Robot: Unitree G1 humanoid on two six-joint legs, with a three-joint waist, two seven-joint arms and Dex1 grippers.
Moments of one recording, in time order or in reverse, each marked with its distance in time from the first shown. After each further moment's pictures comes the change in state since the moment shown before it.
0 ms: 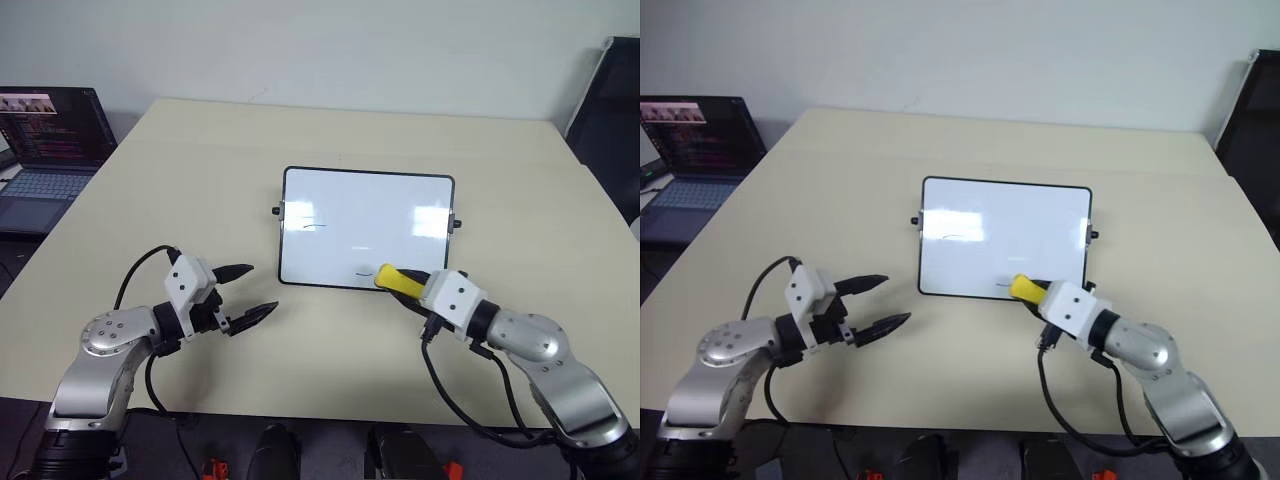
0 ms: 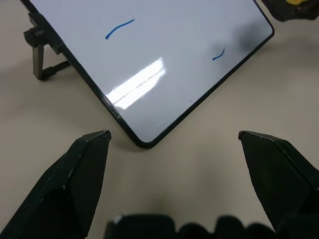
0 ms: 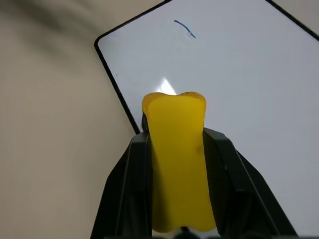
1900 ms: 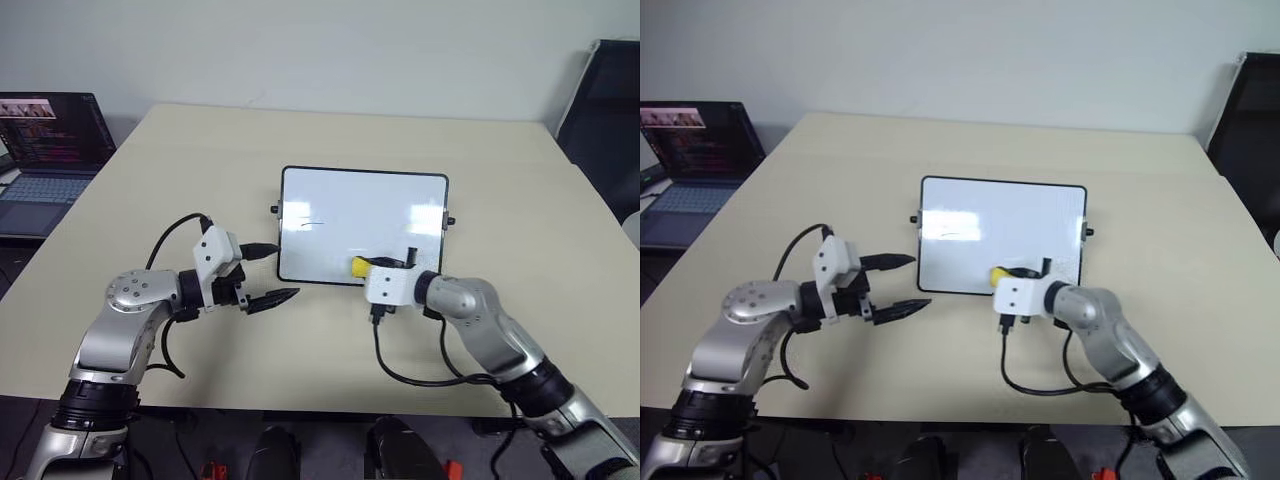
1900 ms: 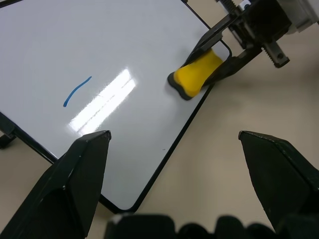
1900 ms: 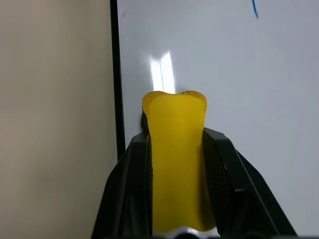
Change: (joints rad) left arm -0.230 0.010 -0.109 0.050 0.018 0.052 -0.083; right arm -0.342 0.166 0.233 0.412 -0.465 -0.109 0.080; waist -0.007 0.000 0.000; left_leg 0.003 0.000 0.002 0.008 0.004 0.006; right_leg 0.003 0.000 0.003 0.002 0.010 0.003
